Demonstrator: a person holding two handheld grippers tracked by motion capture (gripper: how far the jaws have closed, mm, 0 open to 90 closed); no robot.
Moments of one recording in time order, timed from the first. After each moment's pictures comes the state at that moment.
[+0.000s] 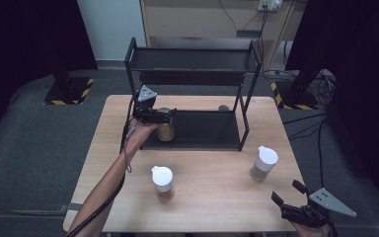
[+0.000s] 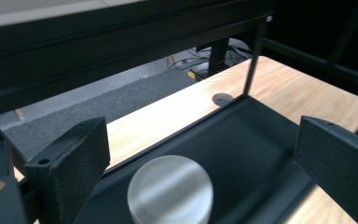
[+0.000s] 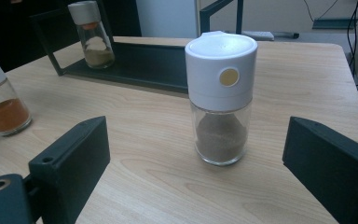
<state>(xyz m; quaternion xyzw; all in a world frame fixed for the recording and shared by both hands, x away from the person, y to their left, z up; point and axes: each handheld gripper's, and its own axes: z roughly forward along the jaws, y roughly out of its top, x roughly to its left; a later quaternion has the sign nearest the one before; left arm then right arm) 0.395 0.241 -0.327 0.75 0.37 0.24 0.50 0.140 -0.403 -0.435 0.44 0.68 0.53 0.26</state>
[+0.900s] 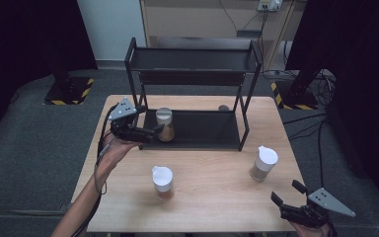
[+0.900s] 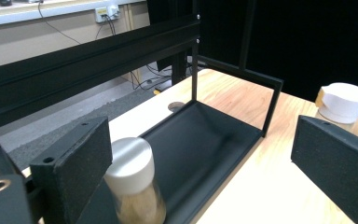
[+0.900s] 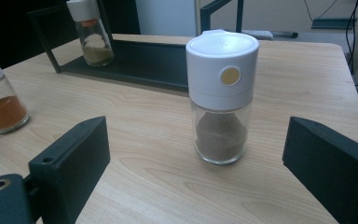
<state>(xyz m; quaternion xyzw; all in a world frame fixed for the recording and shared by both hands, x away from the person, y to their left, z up) 0.318 0.296 -0.313 0.75 0.29 0.23 0.54 0.141 -0.400 -0.434 0.44 0.68 0.52 0.26</state>
